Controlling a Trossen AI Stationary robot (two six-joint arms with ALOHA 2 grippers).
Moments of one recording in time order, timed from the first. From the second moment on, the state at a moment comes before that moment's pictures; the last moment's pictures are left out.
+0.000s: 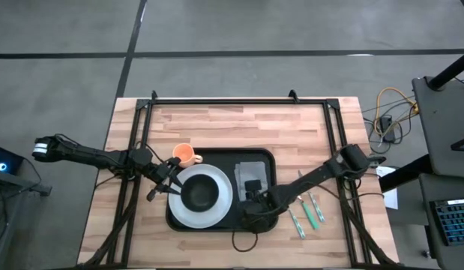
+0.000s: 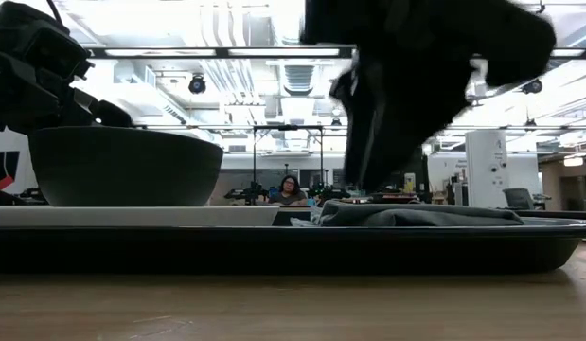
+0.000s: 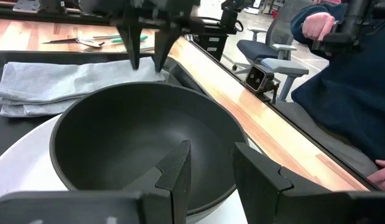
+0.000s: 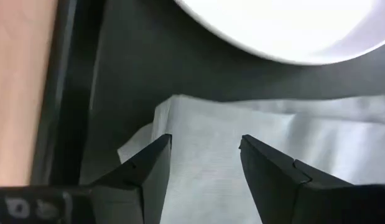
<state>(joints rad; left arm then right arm) -0.07 0.52 0.01 0.26 0.45 -0.07 0.43 2.01 1.45 -0.69 0.23 0.26</state>
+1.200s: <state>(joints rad) -0.07 0.52 0.01 0.26 0.45 -0.07 0.36 2.03 1.36 -0.62 0.09 0.52</state>
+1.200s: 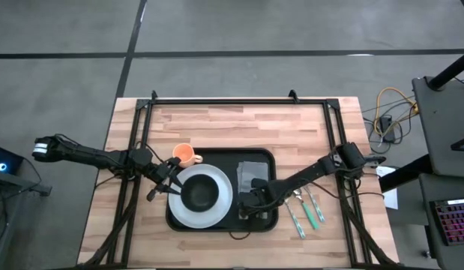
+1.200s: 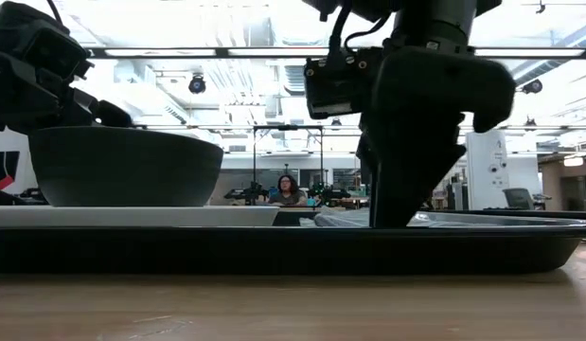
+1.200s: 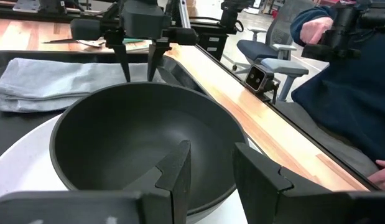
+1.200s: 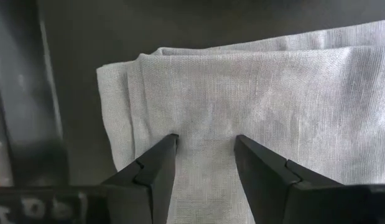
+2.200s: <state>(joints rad) -0.07 0.52 0.01 0.26 0.45 -0.07 0.23 1.96 1.30 -0.69 0.10 0.29</state>
